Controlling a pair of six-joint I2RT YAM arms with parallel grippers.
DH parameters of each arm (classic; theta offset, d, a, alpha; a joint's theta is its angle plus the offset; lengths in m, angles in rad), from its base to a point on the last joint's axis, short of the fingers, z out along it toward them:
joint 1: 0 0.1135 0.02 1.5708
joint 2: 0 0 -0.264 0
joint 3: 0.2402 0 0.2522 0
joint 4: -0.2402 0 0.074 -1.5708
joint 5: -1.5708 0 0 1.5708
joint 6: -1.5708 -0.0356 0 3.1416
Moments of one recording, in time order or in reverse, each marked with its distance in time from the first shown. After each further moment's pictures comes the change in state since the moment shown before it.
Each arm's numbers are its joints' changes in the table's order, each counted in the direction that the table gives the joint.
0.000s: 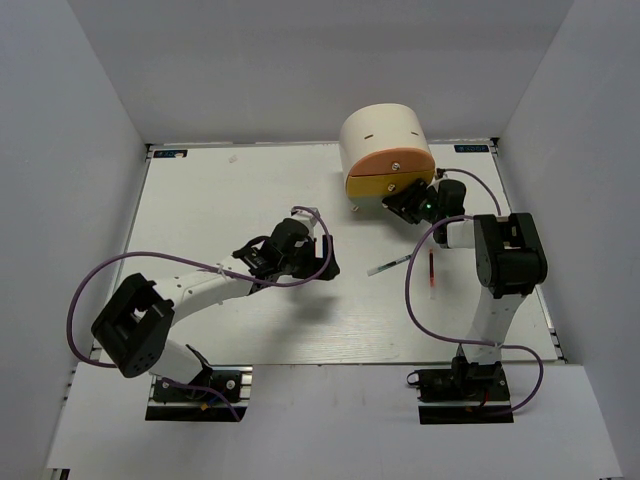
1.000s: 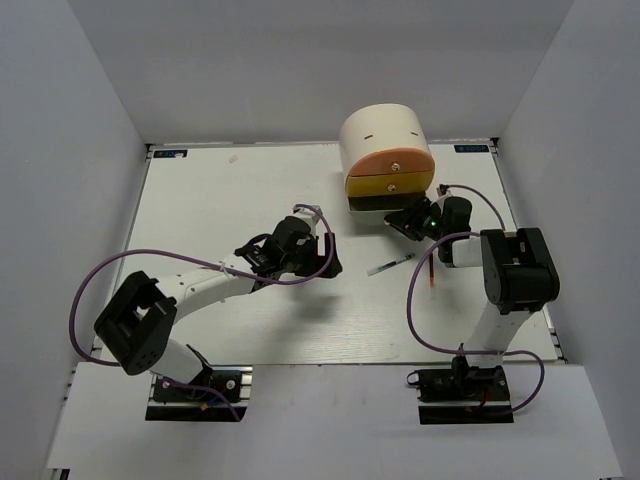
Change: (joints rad) left arm 0.000 -0.019 0.023 0.005 -0.008 0.000; right arm -0.002 0.135 -0.208 0.062 0.047 -0.014
